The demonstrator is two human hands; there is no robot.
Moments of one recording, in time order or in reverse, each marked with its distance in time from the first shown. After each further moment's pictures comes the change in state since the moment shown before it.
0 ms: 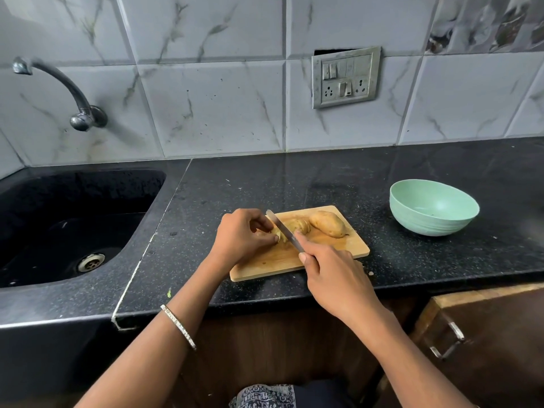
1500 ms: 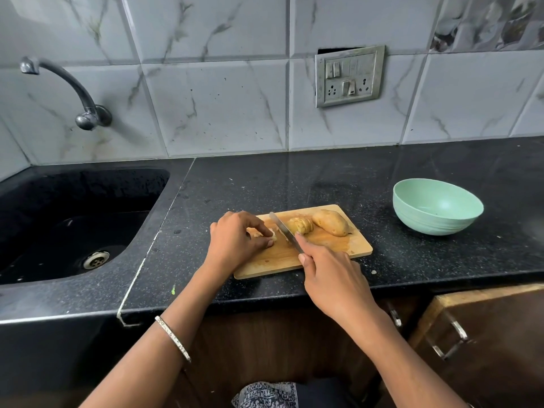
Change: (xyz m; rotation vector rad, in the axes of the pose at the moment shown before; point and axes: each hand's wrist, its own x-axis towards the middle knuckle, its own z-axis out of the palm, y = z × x) left_hand -0.010 -0.020 0.000 0.091 0.106 0.078; right_hand -0.002 -0.006 0.008 -0.012 0.017 0.005
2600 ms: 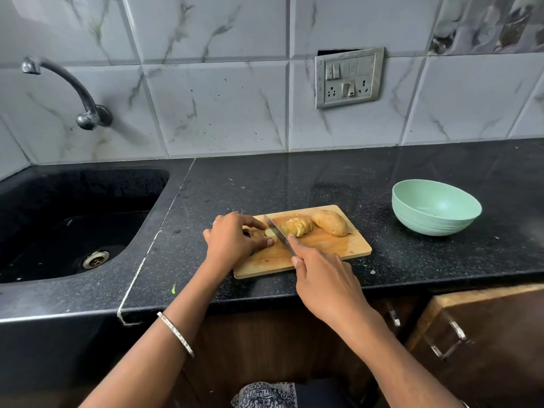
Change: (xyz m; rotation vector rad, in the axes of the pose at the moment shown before) left_hand -0.001 0.010 -0.006 0.079 -0.031 -0.215; right_hand -0.004 -0.012 0.003 -0.016 -0.040 -0.017
